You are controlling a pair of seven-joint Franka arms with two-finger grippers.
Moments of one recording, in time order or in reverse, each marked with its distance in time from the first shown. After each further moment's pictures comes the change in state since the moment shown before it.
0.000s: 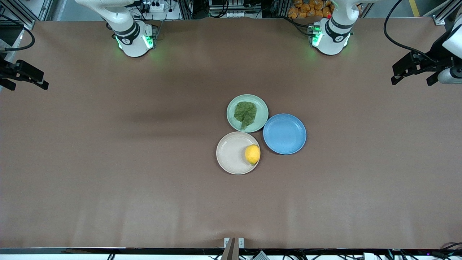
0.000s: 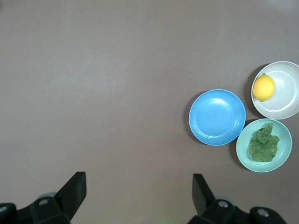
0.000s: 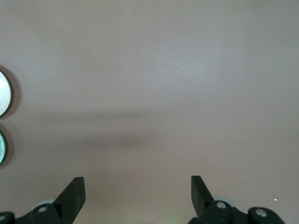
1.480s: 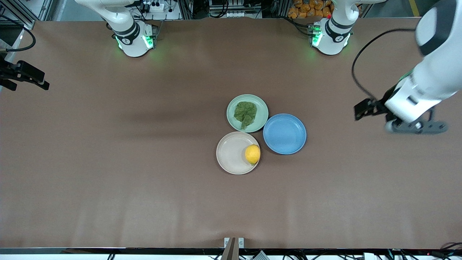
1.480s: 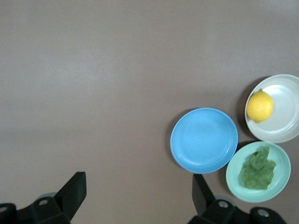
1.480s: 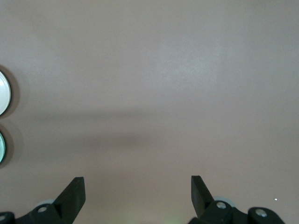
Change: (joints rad) left arm -0.098 0.244 -0.016 -0.004 -0.002 0.212 -0.127; right arm 0.000 0.000 0.000 -0.006 0.000 0.002 0.000
